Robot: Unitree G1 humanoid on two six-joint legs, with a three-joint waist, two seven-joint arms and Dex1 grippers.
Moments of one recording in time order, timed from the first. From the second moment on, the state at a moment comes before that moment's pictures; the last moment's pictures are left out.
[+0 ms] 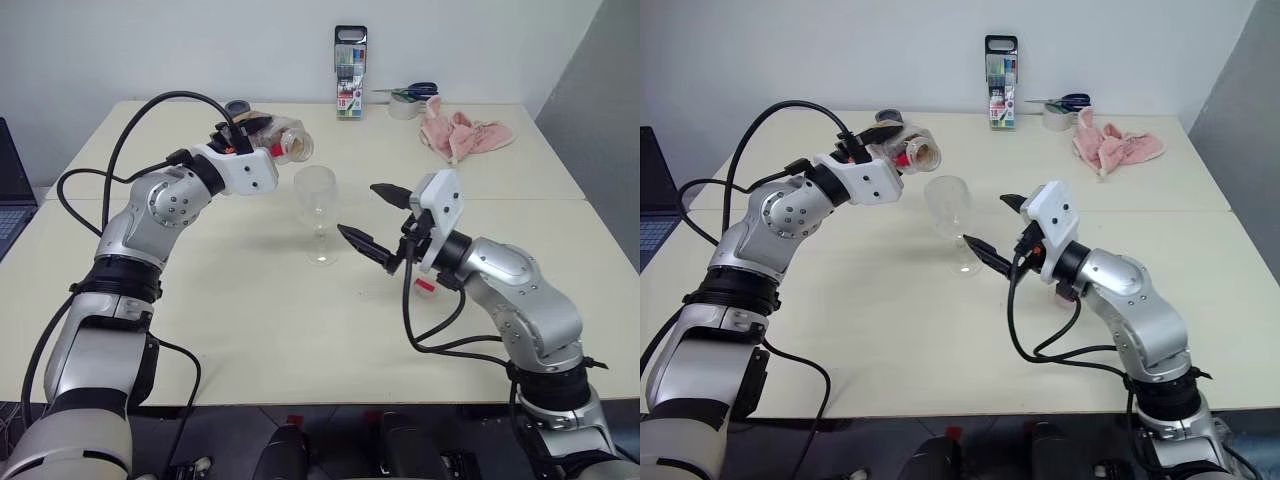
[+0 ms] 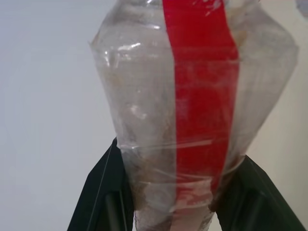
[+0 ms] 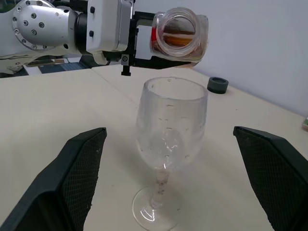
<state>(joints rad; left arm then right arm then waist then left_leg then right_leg) -0.95 0.71 -0.19 0.65 0.47 -0.60 -0.33 -0.50 -0.39 0.10 -0.48 0.38 0.64 0.56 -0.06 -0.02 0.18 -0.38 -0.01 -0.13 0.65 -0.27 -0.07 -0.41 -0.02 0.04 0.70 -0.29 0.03</state>
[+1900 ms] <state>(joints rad) -1.18 0.75 -0.35 0.95 0.75 -0.79 0.01 -0.46 -0.36 0.12 -0.57 0.45 0.67 0.49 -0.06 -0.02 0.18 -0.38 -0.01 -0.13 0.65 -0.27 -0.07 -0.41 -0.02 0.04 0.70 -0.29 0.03</state>
